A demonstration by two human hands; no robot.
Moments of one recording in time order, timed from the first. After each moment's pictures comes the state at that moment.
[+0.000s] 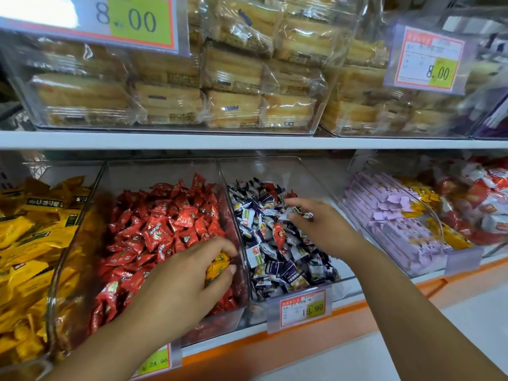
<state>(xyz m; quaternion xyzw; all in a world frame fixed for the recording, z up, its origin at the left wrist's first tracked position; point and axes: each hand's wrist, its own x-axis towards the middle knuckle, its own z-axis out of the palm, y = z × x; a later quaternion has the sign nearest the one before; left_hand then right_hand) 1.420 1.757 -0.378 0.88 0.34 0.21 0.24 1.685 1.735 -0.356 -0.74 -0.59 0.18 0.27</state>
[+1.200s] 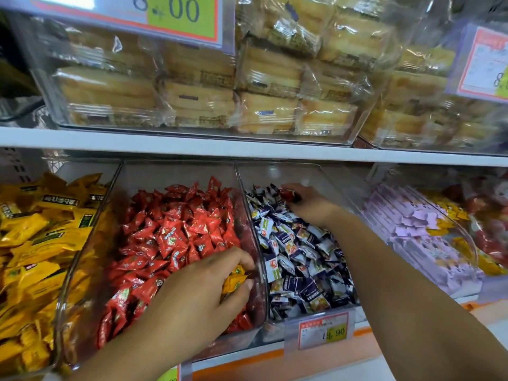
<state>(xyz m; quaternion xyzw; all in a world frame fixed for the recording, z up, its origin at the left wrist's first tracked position) 1.421 1.757 -0.373 0.88 0.35 0.18 0.25 1.709 1.846 -0.368 -0.76 -0.59 0.19 0.18</state>
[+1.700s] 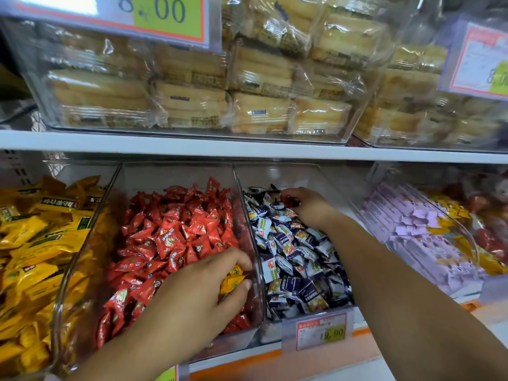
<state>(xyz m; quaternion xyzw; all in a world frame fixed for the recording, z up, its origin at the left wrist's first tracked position) 1.421 1.757 -0.377 0.88 0.35 0.20 0.26 1.706 1.841 -0.375 -0.76 -0.60 0.16 0.20</state>
